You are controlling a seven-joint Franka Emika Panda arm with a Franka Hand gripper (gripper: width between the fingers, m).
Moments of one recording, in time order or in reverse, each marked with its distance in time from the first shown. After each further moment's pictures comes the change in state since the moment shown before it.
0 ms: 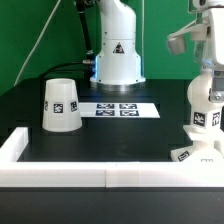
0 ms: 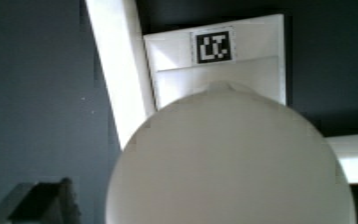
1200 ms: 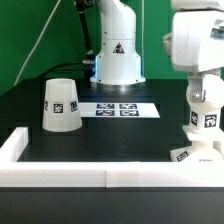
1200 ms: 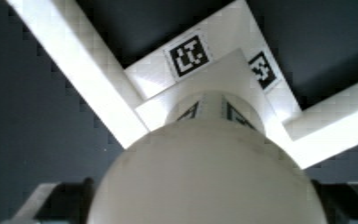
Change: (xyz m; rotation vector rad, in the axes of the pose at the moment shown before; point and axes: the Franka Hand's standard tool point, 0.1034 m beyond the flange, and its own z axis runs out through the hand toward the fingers) arm -0.003 -0.003 0.002 -0.004 0.029 0.670
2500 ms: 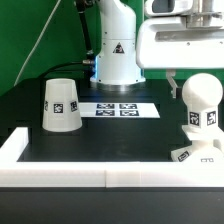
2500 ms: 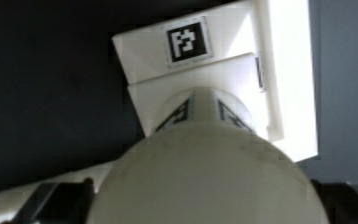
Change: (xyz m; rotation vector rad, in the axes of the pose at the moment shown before) arm -0.009 -0.002 0.000 0.029 0.008 1.125
